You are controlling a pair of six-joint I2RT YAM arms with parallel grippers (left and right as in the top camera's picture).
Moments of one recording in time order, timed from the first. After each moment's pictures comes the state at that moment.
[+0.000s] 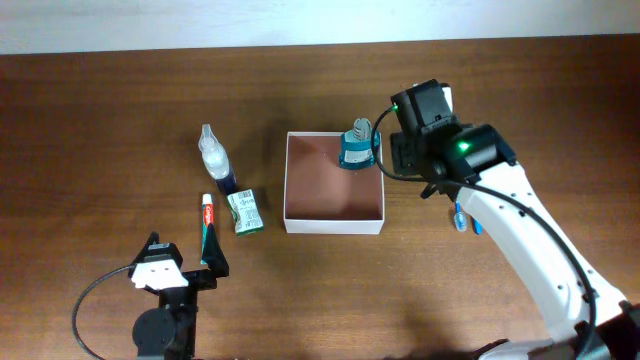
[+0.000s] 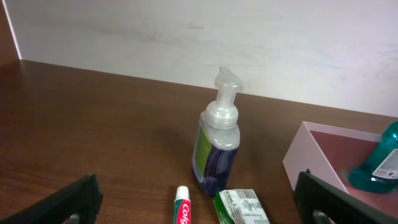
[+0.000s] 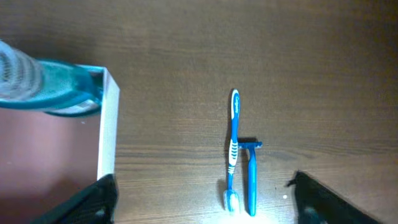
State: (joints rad) left arm -0.02 0.02 0.01 -0.08 -0.08 -0.16; right arm 0.38 1.56 1.45 -0.99 0.41 0.27
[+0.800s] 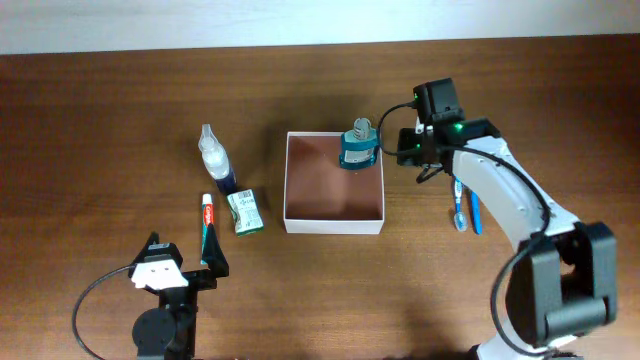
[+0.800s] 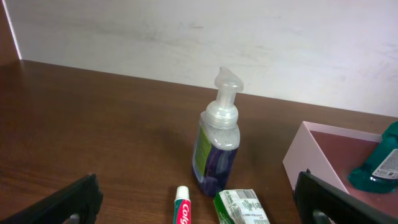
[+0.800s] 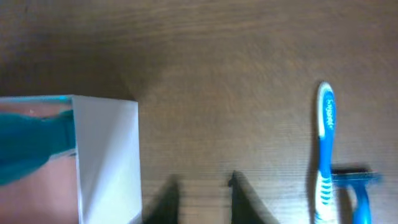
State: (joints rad) left arm -0.02 0.02 0.01 -0.08 -0.08 -0.16; right arm 0.20 1.78 1.33 -0.67 0.04 0.30
